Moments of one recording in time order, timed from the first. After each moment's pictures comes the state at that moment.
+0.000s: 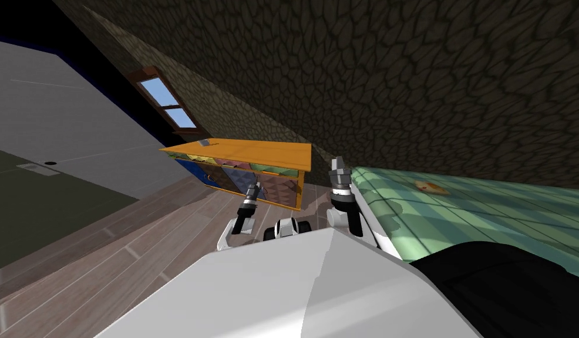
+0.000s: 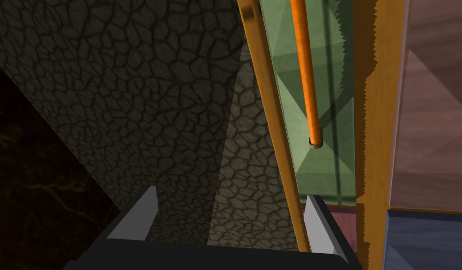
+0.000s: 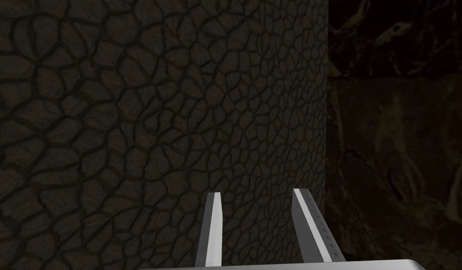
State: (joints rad) left arm 0.21 0.13 -0.15 -1.70 -0.18 -0.41 0.05; right arm 0.49 -0.01 -0.04 -2.29 0.03 -0.51 0.06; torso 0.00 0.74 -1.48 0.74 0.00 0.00
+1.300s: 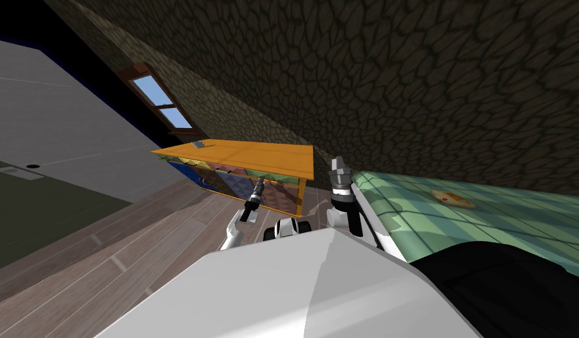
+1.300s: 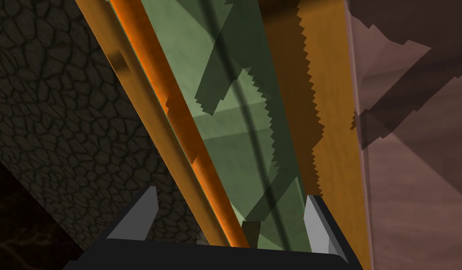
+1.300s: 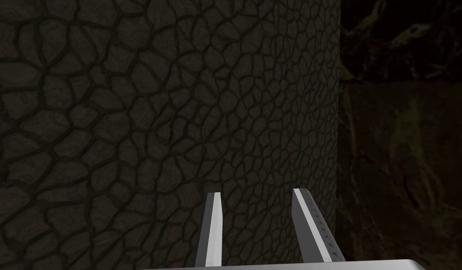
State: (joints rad) left arm 0.00 0.18 -0.18 -1.40 -0.20 -0.44 0.07; right arm 0.49 -0.01 -0.04 -2.29 0.03 -0.51 0.06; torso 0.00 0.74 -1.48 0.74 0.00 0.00
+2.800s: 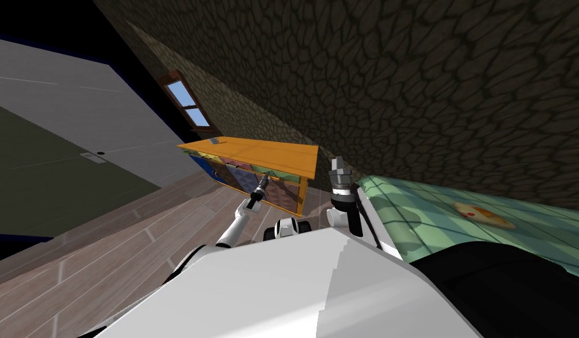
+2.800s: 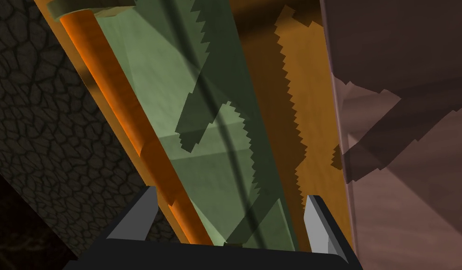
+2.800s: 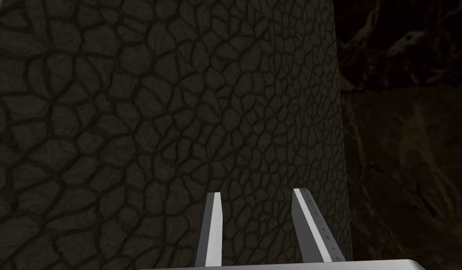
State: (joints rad) left arm -0.31 0.18 -0.21 -0.98 -0.21 -0.59 0.14; right arm 0.49 -0.01 -0.04 -2.29 0.03 -0.51 0.06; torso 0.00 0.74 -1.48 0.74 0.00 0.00
